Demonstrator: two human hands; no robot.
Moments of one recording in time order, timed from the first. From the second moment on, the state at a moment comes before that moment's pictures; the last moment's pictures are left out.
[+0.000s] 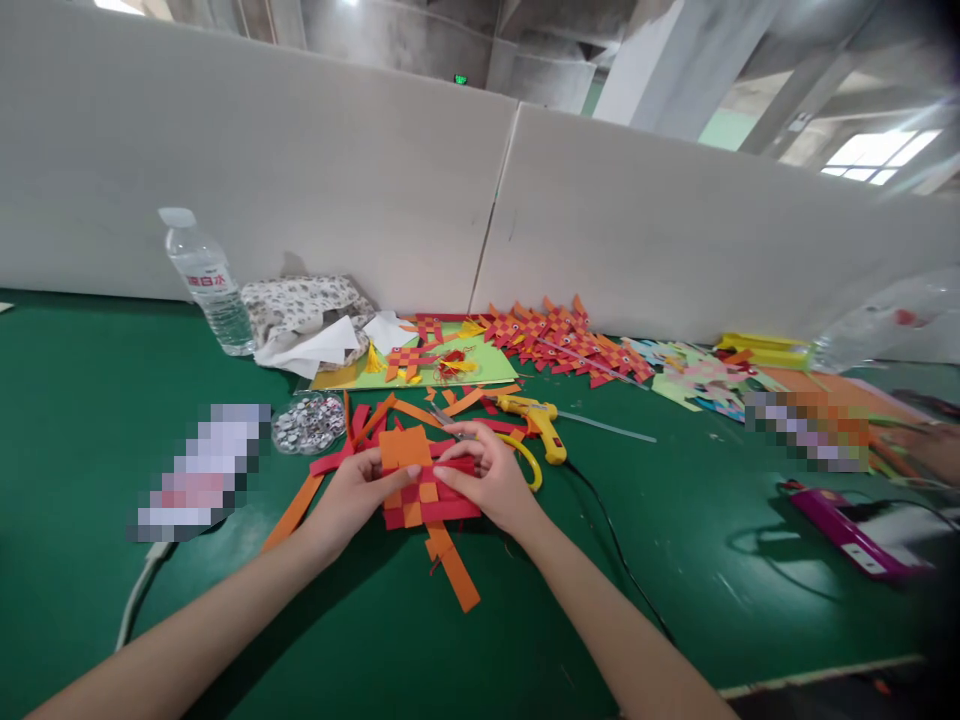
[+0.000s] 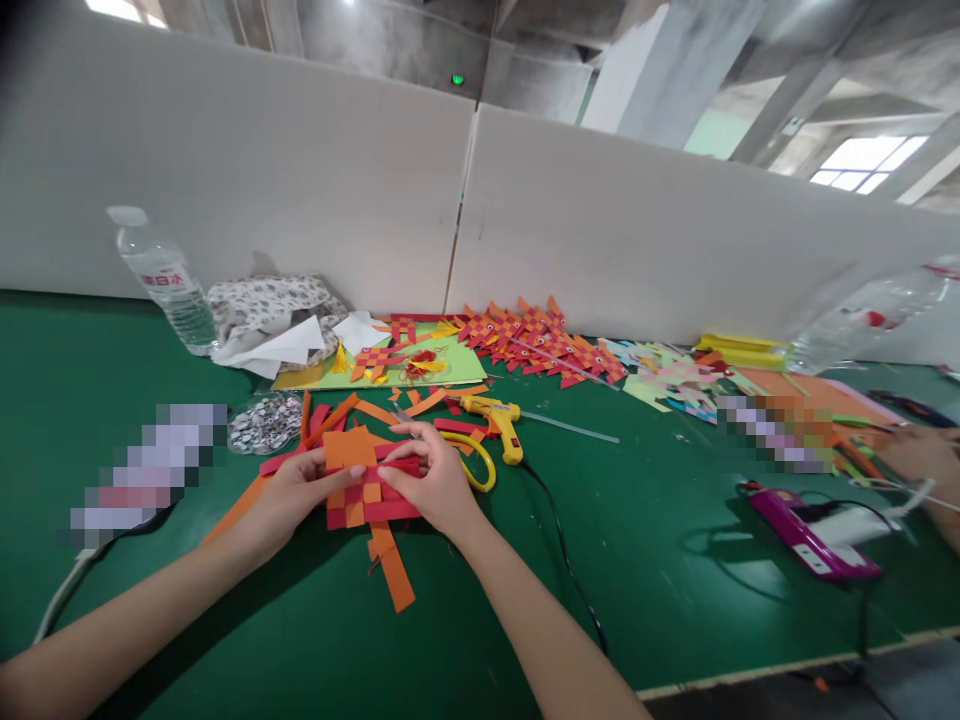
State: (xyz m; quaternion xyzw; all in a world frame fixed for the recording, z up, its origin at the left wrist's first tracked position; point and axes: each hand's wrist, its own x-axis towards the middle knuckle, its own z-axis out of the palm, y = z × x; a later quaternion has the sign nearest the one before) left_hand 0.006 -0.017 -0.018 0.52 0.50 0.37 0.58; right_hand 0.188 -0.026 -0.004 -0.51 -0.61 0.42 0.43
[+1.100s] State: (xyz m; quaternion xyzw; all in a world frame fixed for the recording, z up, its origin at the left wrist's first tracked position) left_hand 0.005 -0.016 -0.015 0.49 0.46 0.41 0.62; right_hand 0.196 -0.019 -0.014 -0.51 -0.58 0.45 0.45
